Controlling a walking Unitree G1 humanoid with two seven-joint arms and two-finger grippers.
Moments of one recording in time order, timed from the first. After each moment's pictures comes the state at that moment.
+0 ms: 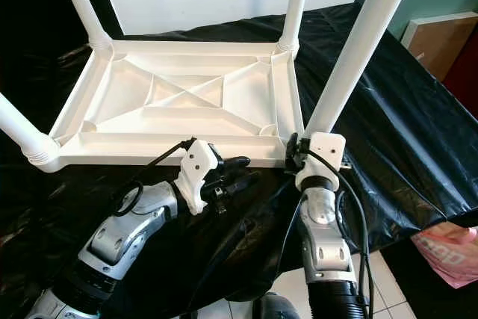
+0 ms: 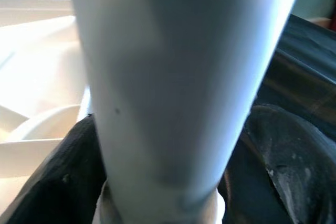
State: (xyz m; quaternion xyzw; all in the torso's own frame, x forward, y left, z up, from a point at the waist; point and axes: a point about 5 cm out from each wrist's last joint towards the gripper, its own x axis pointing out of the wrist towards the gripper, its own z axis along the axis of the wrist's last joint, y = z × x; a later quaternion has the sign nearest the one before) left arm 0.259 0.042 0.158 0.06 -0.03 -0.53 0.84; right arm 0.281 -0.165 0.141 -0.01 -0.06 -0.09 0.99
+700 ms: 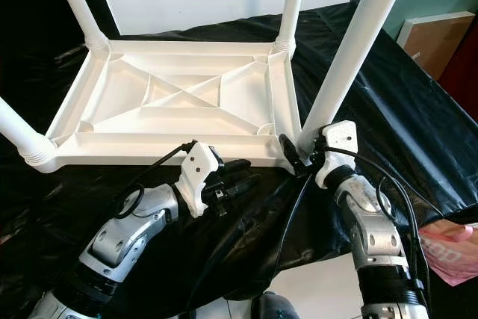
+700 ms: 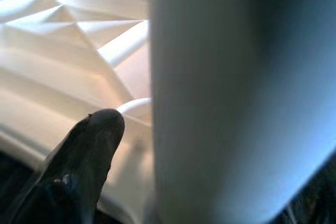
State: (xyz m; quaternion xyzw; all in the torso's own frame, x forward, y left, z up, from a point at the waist) left arm 0.258 0.042 0.156 0.06 -0.02 -0.53 0.84; right arm 0.301 -0.191 0.149 -0.06 -0.05 0.22 0.97
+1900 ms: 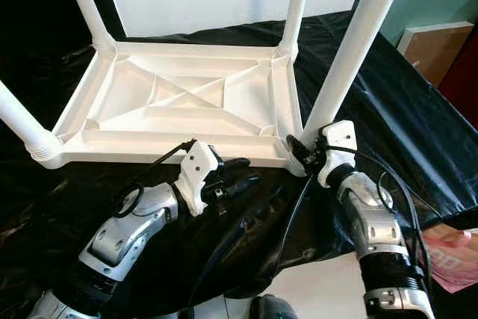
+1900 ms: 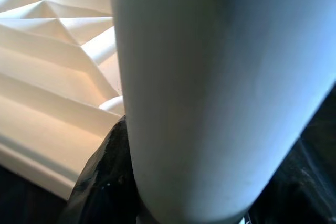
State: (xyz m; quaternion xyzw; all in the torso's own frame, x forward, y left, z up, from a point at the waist) left arm 0.258 0.042 0.156 0.06 -0.03 -0.53 0.84; right arm 0.306 -0.196 0.138 -0.06 -0.04 0.16 0.98
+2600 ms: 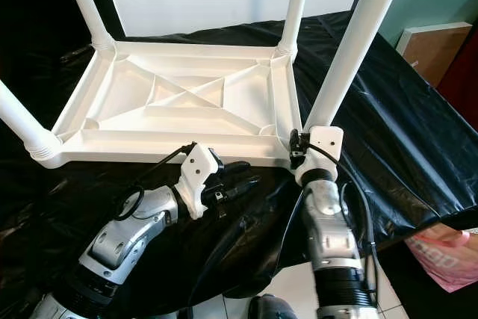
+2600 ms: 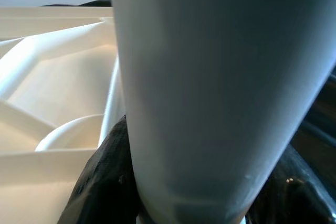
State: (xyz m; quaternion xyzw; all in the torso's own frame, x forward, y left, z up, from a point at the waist) left arm 0.256 0.042 0.152 0.06 -0.02 -0.53 0.84; right arm 0.297 -0.157 0.134 0.02 -0.04 -0.10 0.99
